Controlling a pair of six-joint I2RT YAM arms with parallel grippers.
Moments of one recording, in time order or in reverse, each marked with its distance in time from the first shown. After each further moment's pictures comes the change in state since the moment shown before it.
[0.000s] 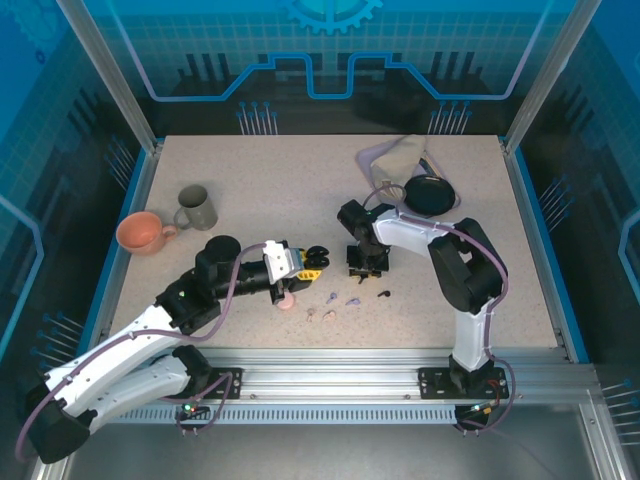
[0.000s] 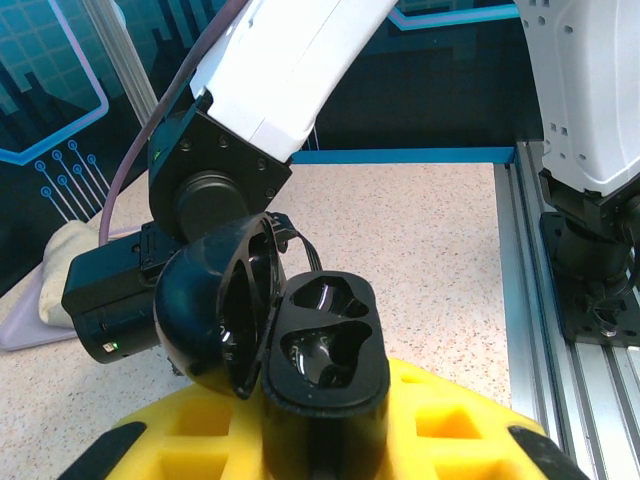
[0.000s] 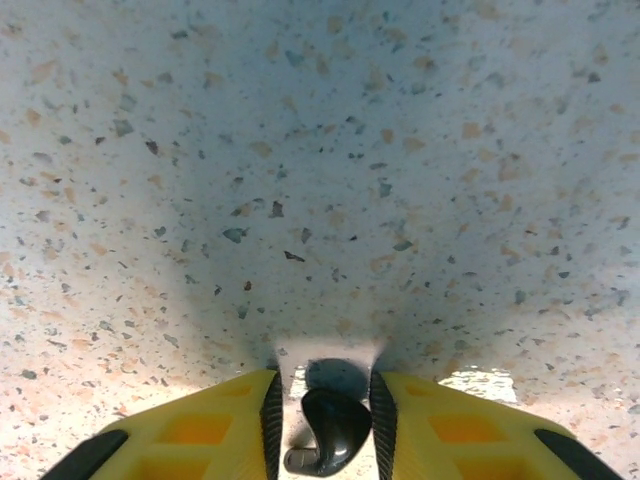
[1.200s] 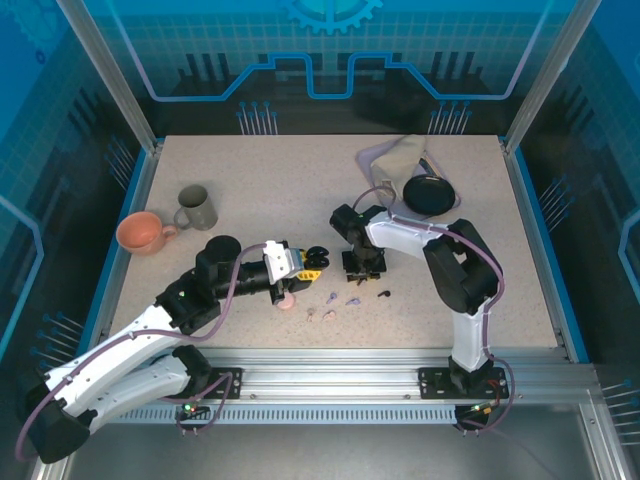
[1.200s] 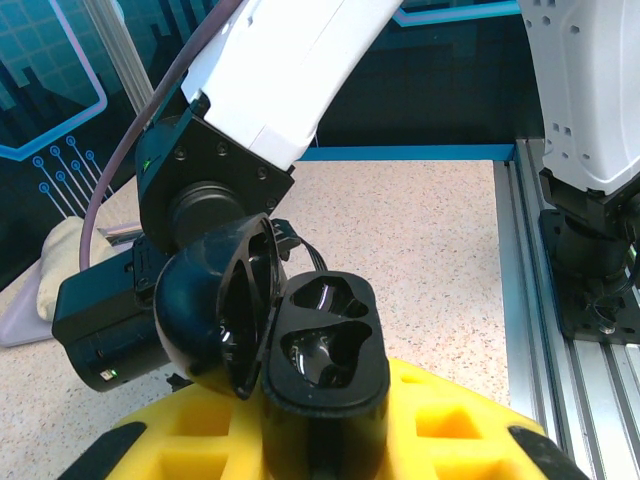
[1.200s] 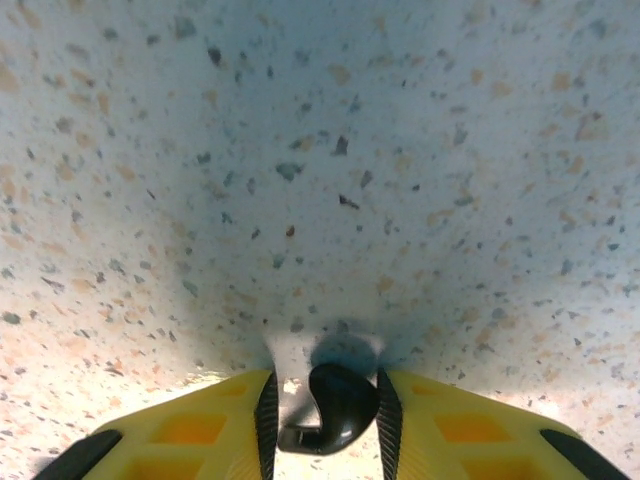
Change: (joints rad) left arm 0.000 0.000 0.000 -0.007 -0.001 -0.001; right arm 0.054 0.011 0.023 -0.060 0.048 -0.084
